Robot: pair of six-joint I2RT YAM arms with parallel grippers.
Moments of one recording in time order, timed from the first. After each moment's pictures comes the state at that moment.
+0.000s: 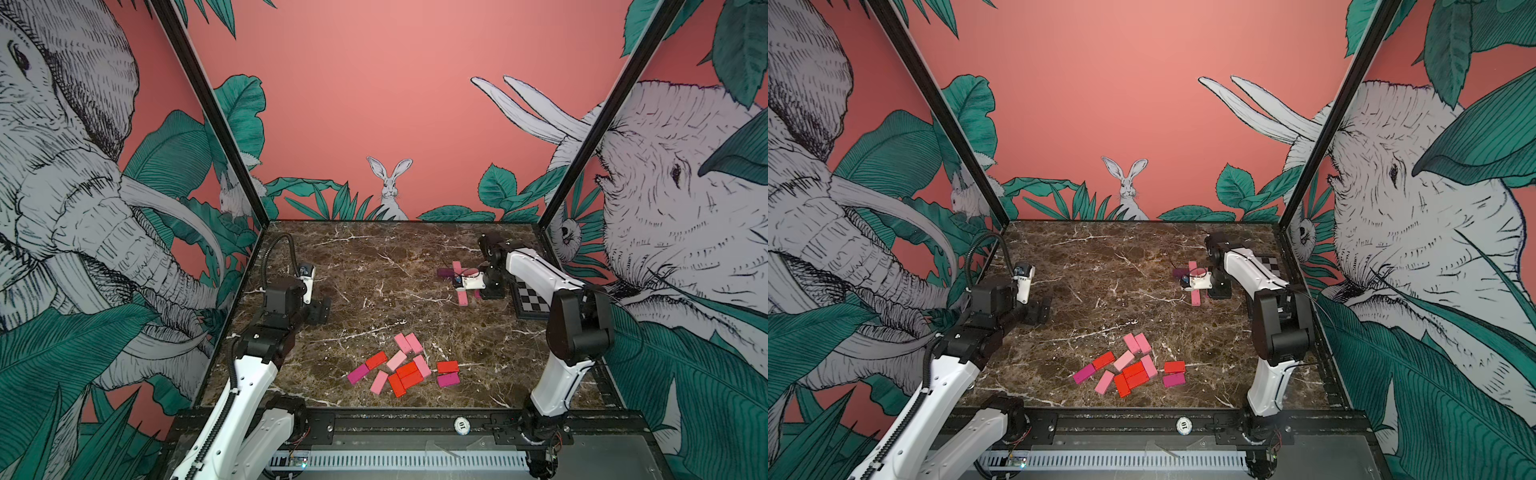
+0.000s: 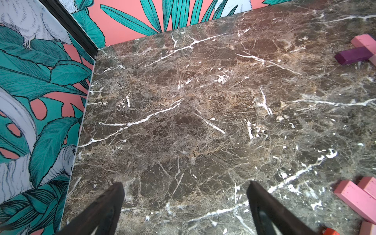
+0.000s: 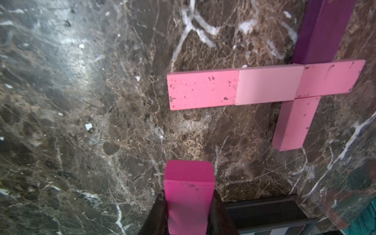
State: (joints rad) left arm -0.21 0.80 0.75 -0.58 -0.10 0.10; right arm 0.22 1.83 1.41 -0.99 0.05 -1.36
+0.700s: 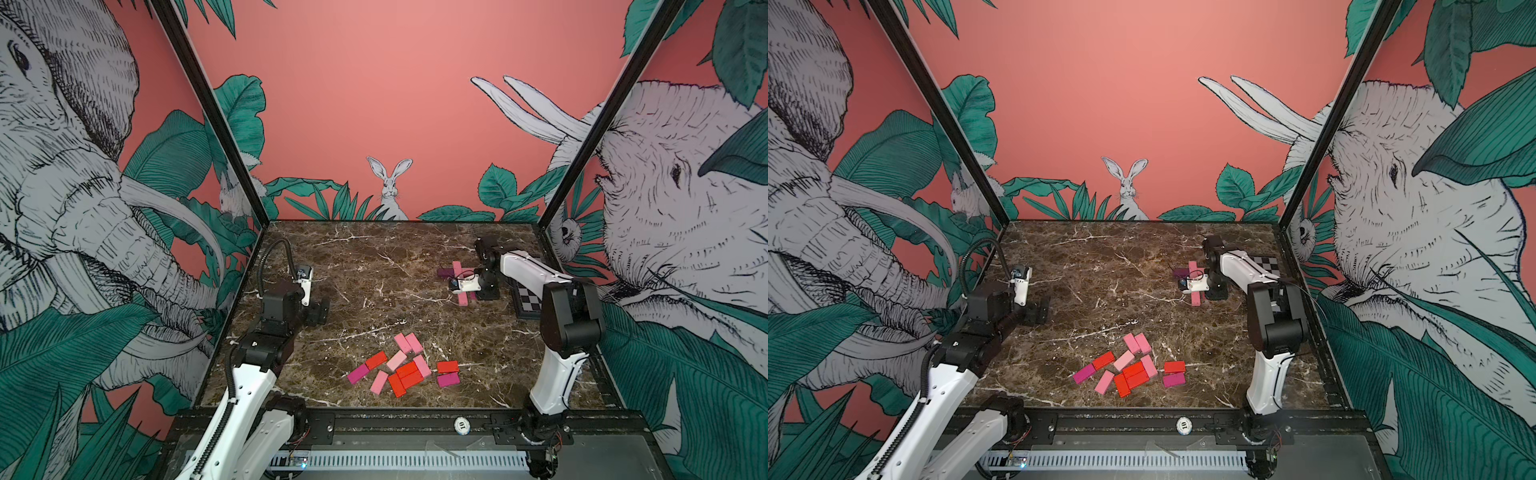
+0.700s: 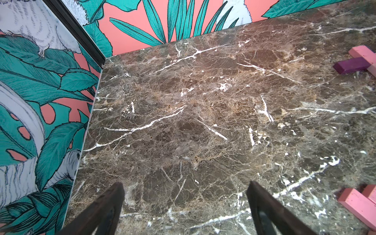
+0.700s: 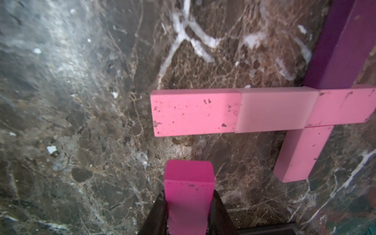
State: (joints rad) left arm -0.21 0.75 0.71 -0.54 -0.11 0.10; right arm 0.22 1.91 1.39 -0.89 0.03 -1.40
